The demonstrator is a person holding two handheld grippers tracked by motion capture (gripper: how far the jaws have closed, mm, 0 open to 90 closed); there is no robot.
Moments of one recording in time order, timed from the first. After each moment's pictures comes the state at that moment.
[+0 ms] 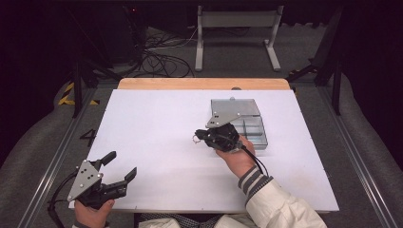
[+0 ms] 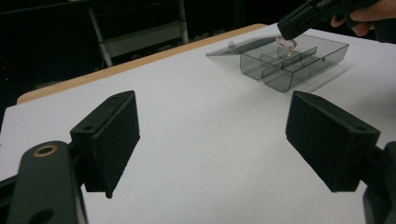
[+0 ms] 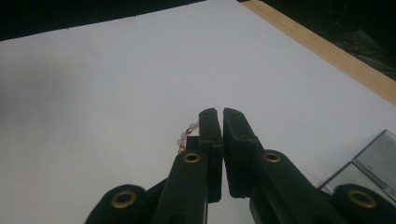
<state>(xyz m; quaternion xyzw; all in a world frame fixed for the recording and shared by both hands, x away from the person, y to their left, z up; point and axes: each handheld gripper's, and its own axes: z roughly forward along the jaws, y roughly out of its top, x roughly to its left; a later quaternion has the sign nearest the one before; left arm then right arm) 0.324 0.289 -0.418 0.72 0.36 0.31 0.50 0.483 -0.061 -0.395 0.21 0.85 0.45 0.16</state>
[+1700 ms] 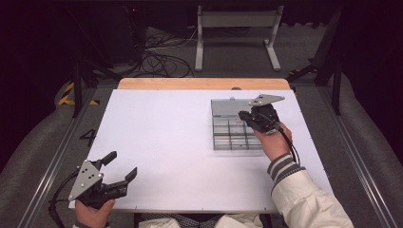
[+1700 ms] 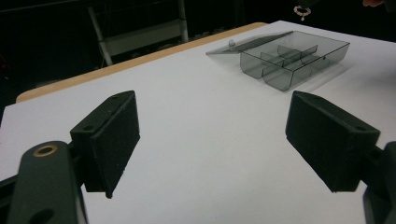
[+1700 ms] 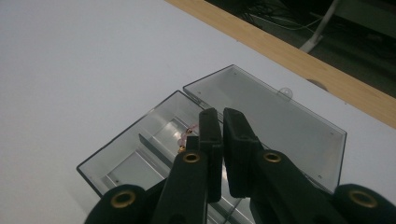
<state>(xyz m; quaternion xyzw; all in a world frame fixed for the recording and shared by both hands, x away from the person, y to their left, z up) 0.325 0.289 -0.418 0.72 0.36 0.31 0.50 0.533 -0.167 -0.385 0.34 0.82 0.40 0.23</state>
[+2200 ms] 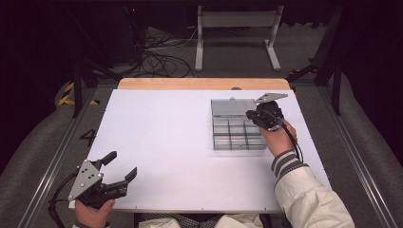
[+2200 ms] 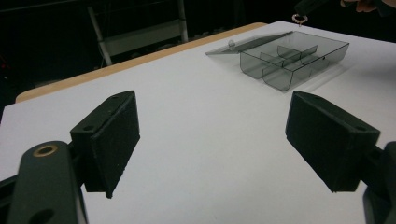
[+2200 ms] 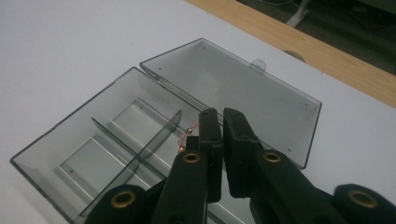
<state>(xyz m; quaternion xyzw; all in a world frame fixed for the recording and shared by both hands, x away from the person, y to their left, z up) 0.325 0.289 -0.418 0.72 0.36 0.31 0.50 0.554 -0.186 -0.399 0.38 0.82 0.36 0.23</state>
